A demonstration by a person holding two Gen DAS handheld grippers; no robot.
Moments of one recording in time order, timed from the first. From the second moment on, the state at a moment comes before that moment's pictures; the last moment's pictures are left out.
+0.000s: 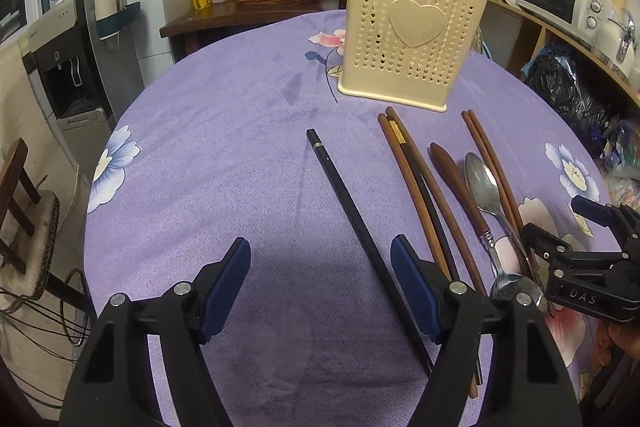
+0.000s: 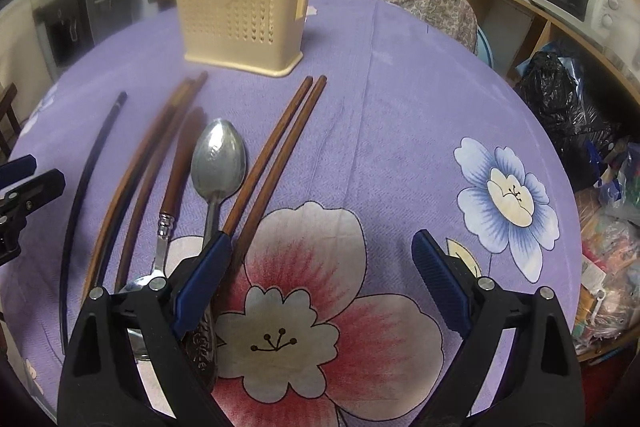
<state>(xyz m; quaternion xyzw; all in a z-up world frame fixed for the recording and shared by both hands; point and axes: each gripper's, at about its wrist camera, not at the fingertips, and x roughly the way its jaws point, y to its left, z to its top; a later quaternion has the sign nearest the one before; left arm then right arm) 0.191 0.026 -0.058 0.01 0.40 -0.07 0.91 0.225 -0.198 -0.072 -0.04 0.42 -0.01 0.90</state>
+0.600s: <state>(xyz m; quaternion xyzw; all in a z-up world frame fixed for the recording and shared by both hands) 0.187 0.007 -0.067 0.02 0.42 -0.07 0.90 0.218 -0.221 -0.074 -0.07 0.44 -0.04 0.89</state>
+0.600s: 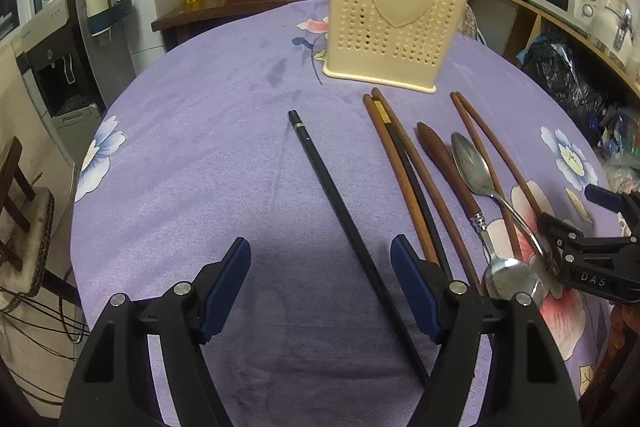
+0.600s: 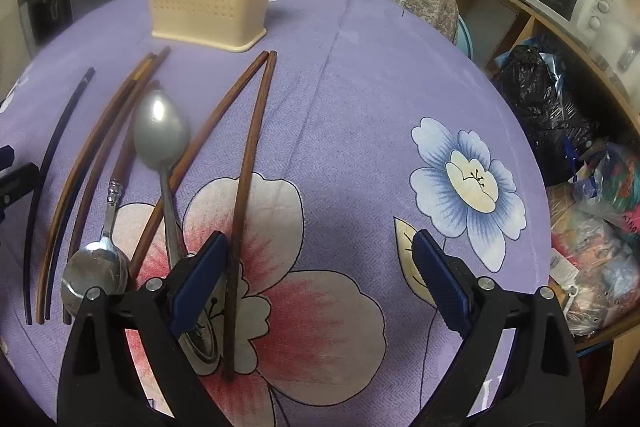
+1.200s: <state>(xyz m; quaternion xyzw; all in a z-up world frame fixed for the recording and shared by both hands) 0.180 0.026 -0.072 0.04 0.44 -0.05 0.90 0.219 -0.232 -0.076 -0.06 0.44 -0.03 0.90</state>
